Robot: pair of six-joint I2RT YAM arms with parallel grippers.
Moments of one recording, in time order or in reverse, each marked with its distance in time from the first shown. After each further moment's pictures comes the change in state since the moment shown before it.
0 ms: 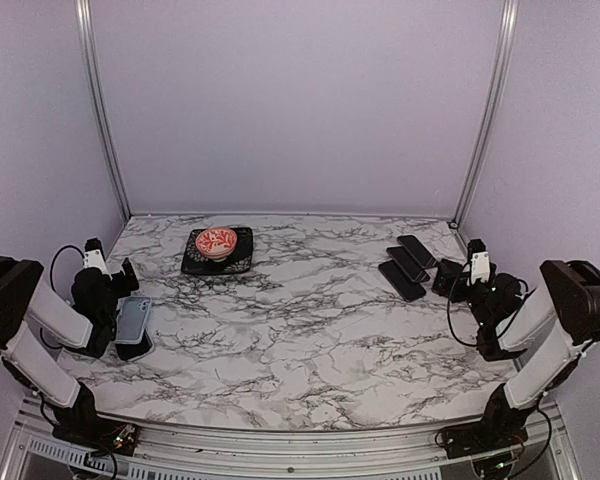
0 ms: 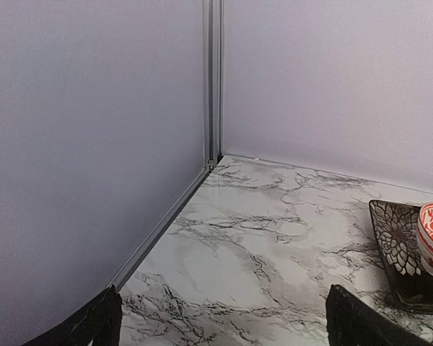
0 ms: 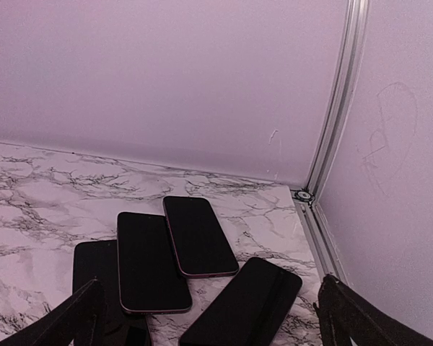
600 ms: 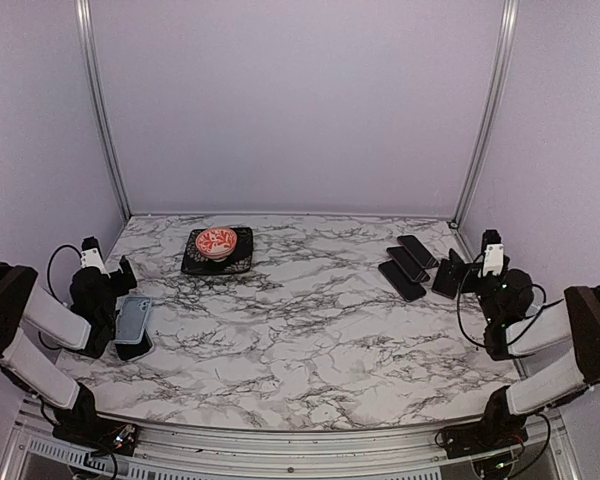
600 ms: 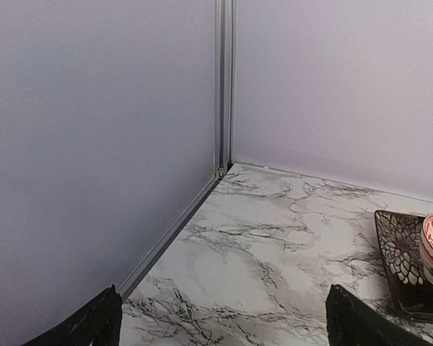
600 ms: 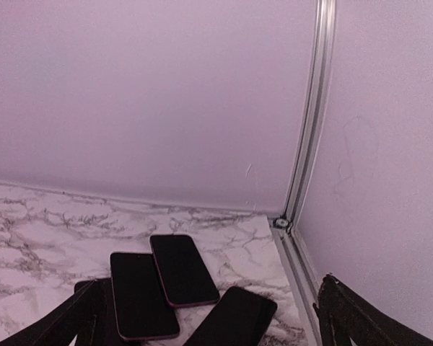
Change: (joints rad) left arm -0.014 -0.043 -0.005 -0.020 -0.033 -0.002; right arm 0.000 -0.203 -0.013 -0.121 0.063 0.030
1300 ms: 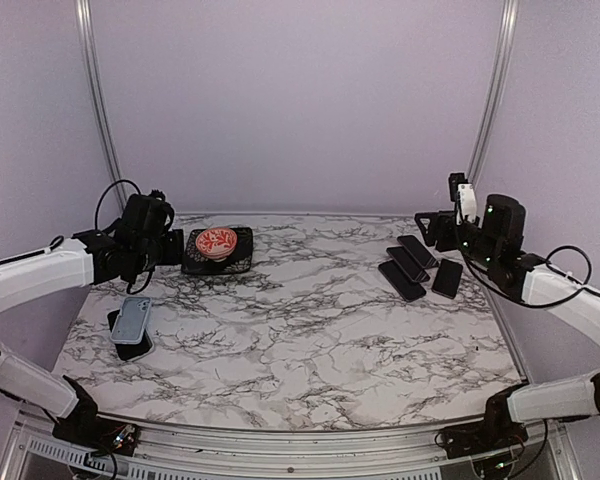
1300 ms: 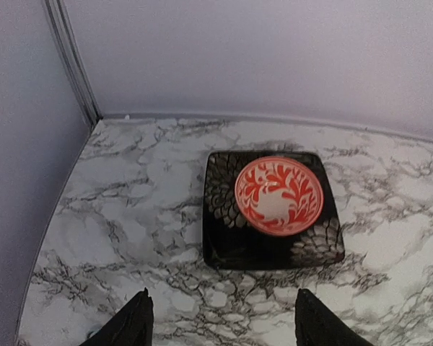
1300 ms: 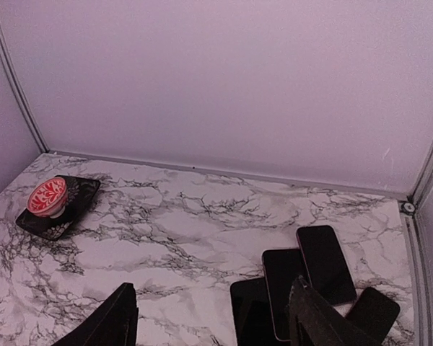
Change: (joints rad) left arm -0.446 -0.193 0.752 -1.388 -0.075 -0.262; right arm 0.237 -0.270 0.544 -1.021 -0.126 0.190
